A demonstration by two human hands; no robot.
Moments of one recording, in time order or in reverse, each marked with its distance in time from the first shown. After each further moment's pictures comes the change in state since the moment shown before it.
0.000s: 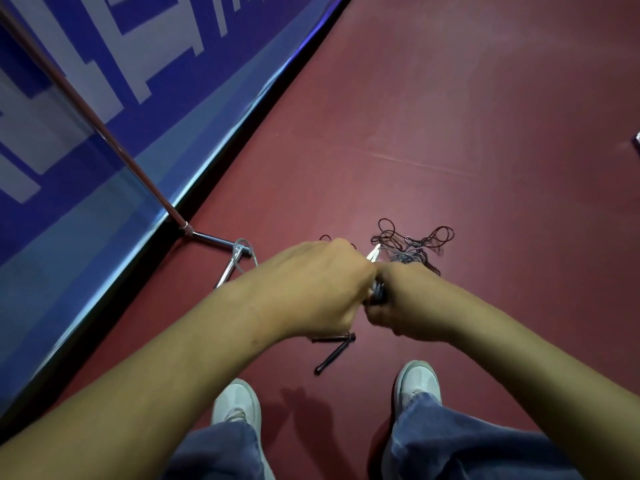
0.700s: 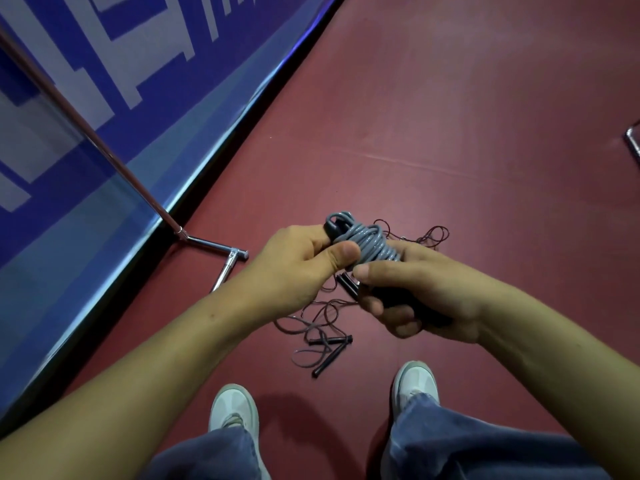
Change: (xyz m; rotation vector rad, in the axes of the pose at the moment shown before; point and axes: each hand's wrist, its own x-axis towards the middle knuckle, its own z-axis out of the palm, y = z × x) left_hand -0.002 -0.026 0.022 -0.940 0.264 -0.234; right_hand -0.016 -0.003 -0.025 1.217 -0.318 -0.032
